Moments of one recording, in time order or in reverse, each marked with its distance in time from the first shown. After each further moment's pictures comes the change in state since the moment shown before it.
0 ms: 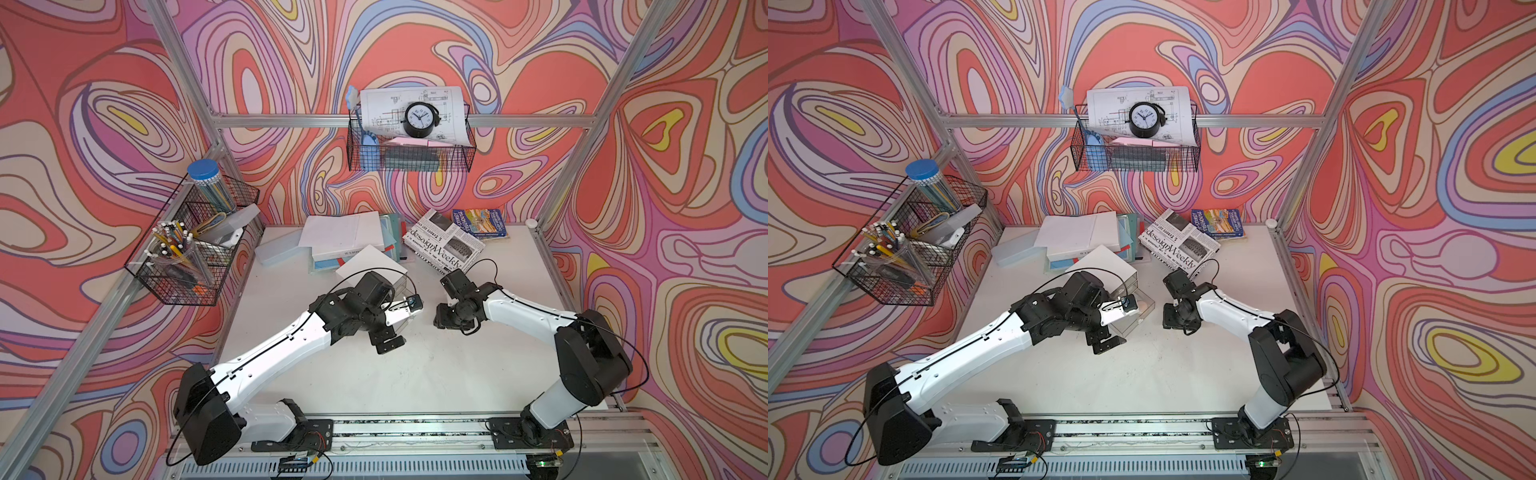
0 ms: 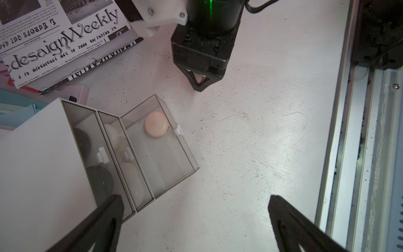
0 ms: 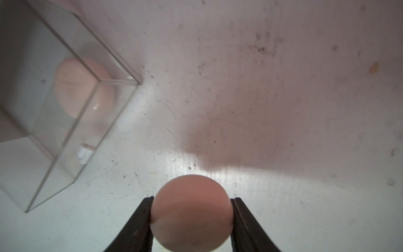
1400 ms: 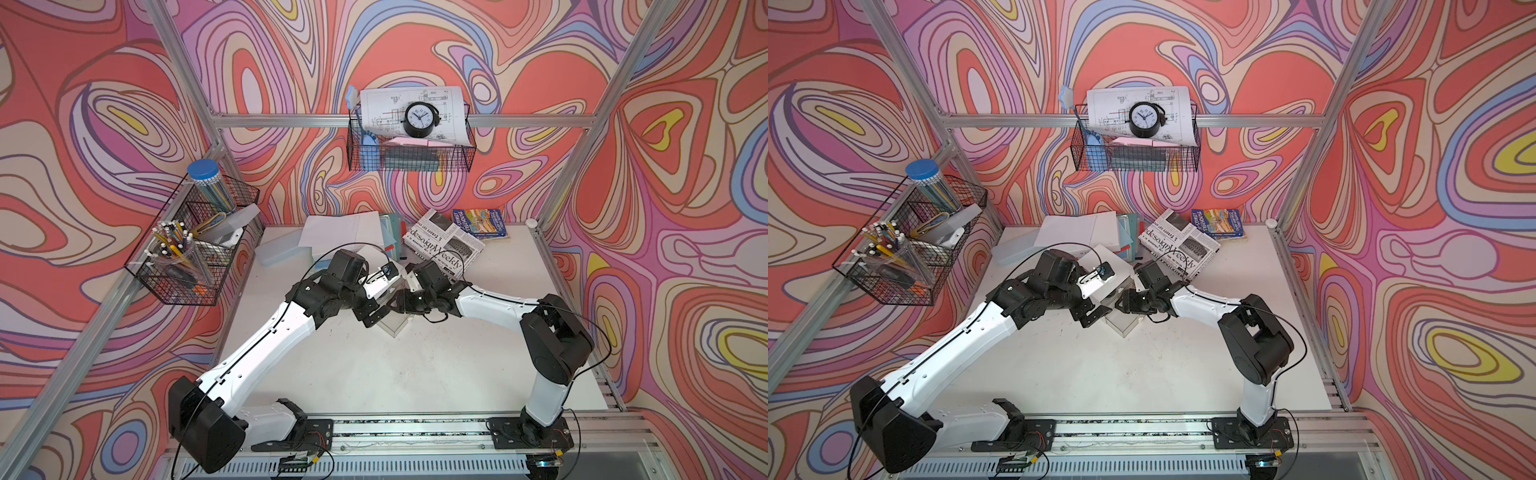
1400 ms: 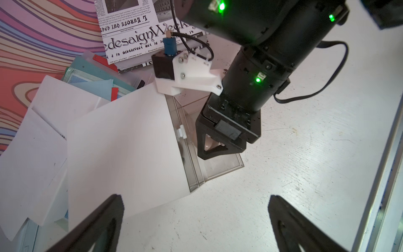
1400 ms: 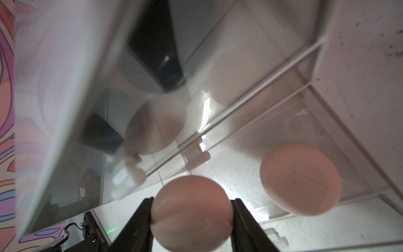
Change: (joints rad) left arm 0.204 -0.029 0.065 0.013 0.004 -0.019; right arm 0.124 0.200 0.113 0.430 -0.256 0.092
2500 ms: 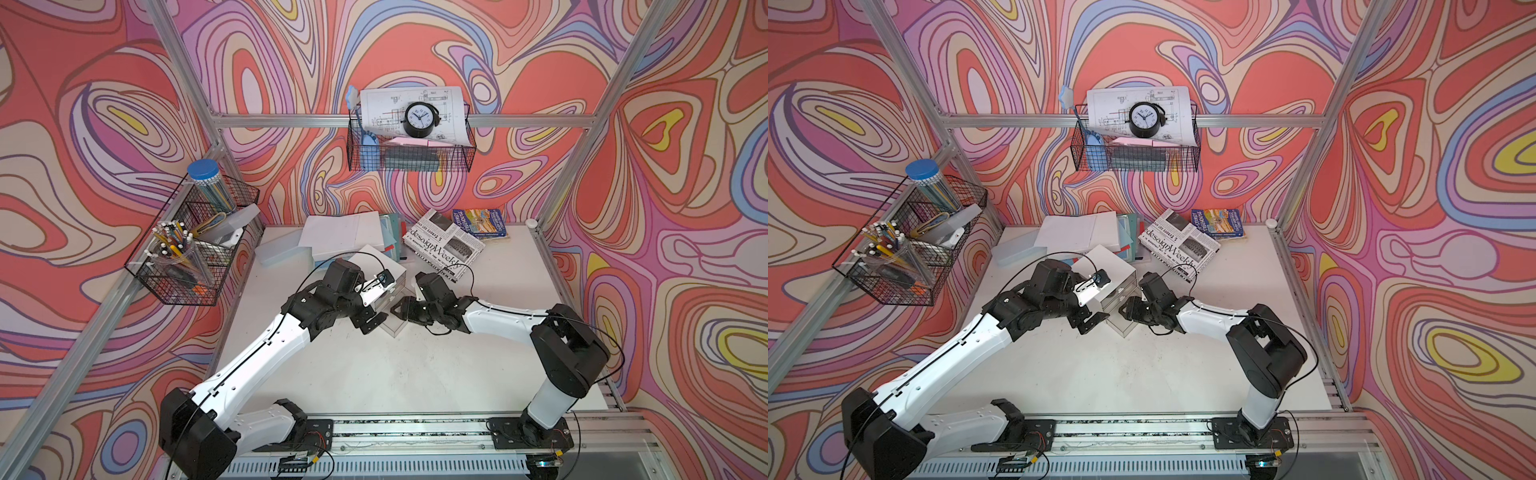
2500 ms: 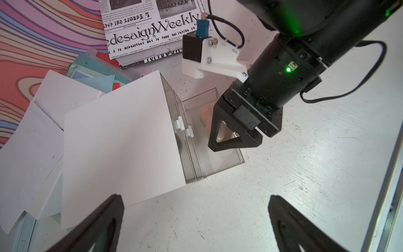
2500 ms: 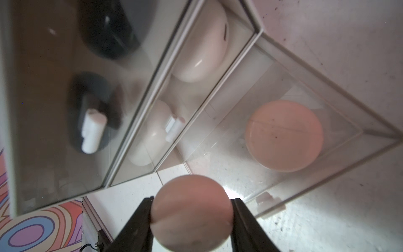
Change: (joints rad) left arm 0.000 -0.076 -0.119 0.078 -0.009 -0.011; right arm 0.043 -0.101 -0.179 0.151 0.105 0.214
